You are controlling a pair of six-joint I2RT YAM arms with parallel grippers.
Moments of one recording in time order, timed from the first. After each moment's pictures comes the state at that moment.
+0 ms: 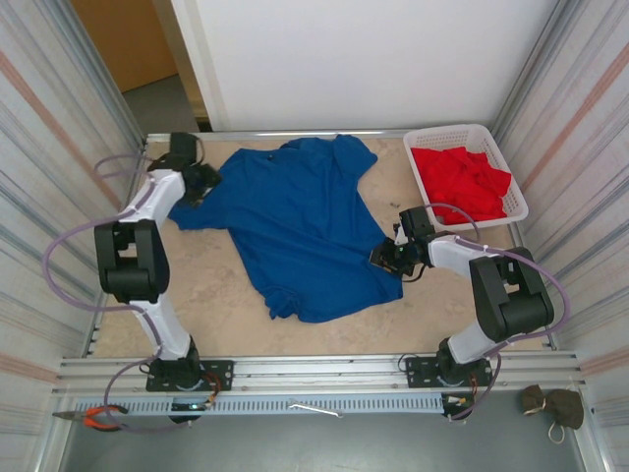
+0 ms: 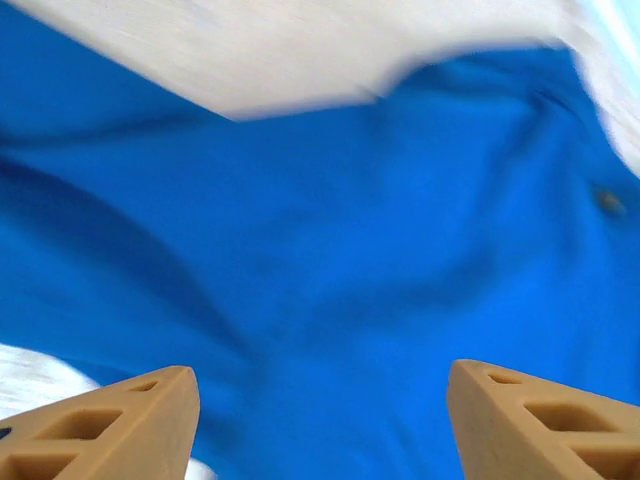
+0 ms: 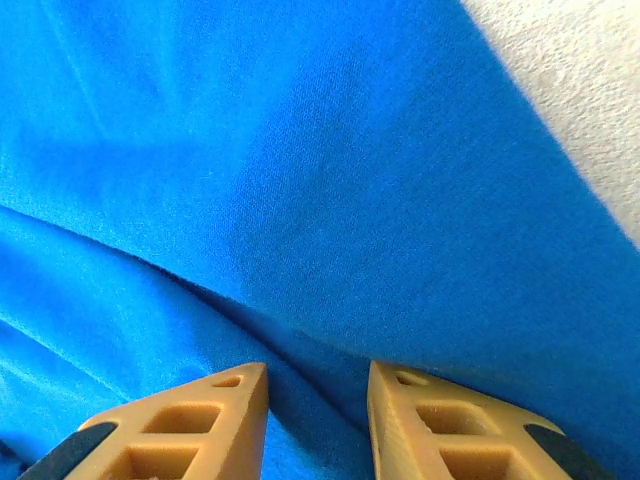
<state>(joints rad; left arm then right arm) -0.06 1.84 1.47 -0.62 0.02 -0.80 0.28 1.55 0.70 -0.29 -0.37 0.67</state>
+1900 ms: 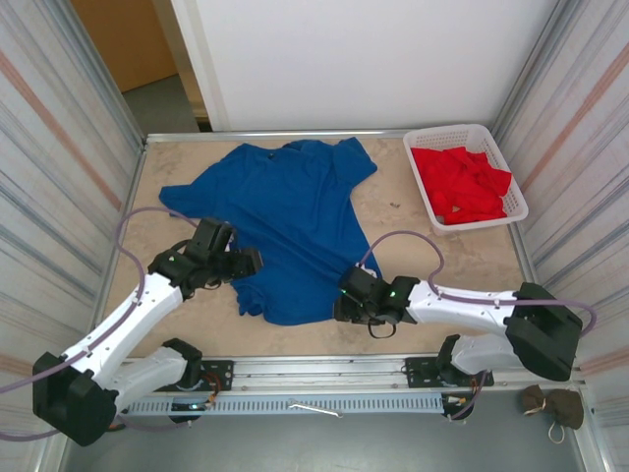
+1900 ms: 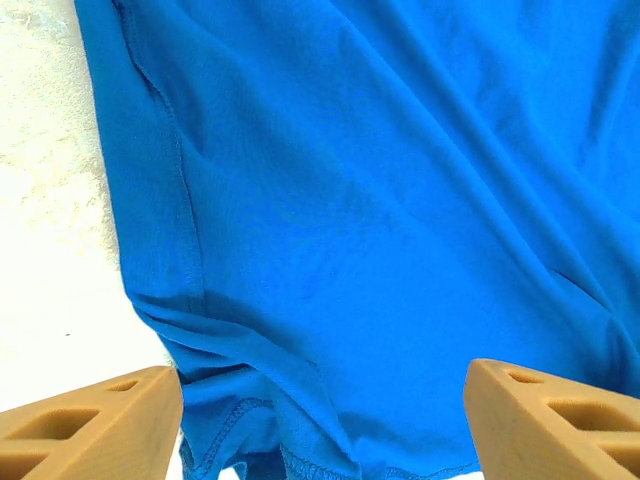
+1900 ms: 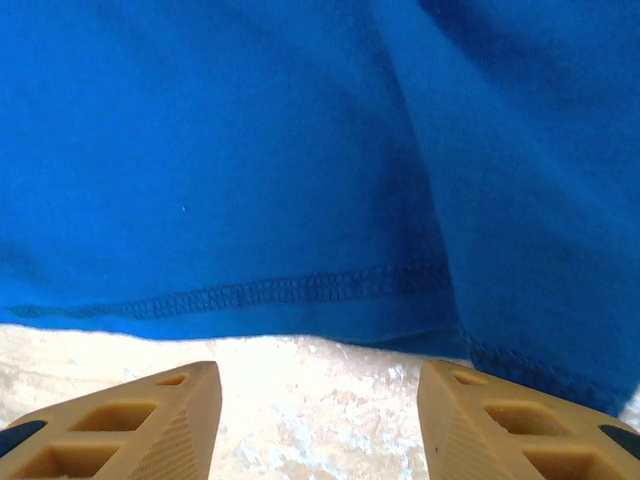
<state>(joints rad) -0.49 1.00 0.77 -0.77 0.01 -0.69 1.04 1.28 0.61 -0.46 0.04 1.07</state>
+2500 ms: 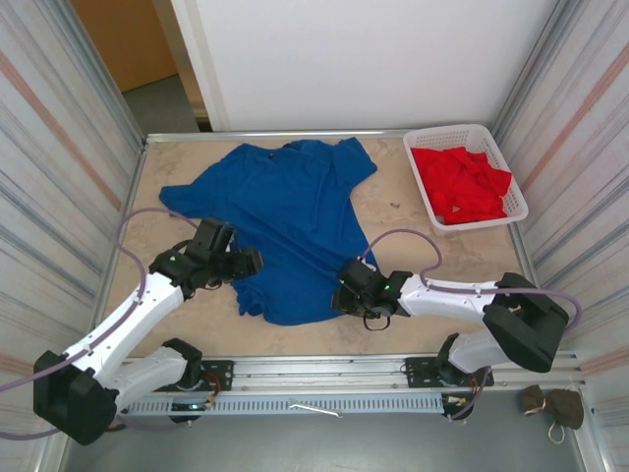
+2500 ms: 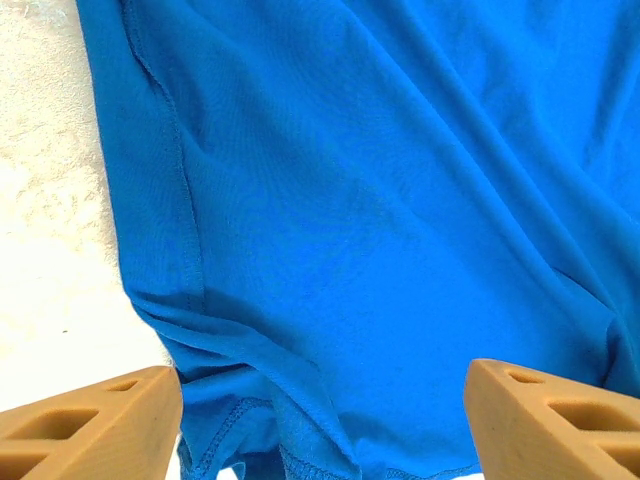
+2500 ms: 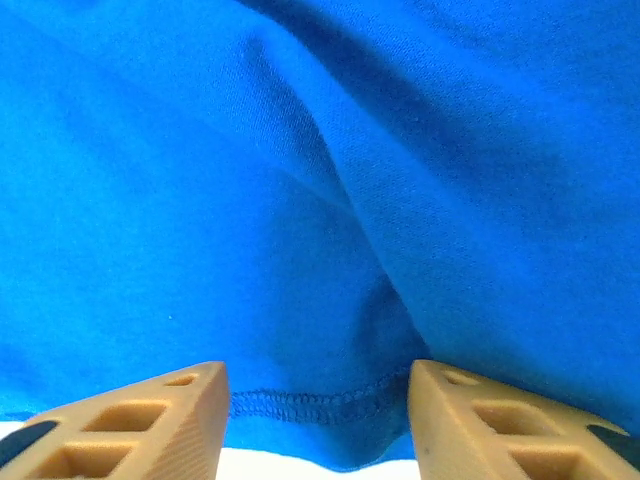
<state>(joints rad) -0.49 1.00 0.77 -0.77 0.01 -0.70 0.98 1.38 0.61 -0.35 0.03 1.09</state>
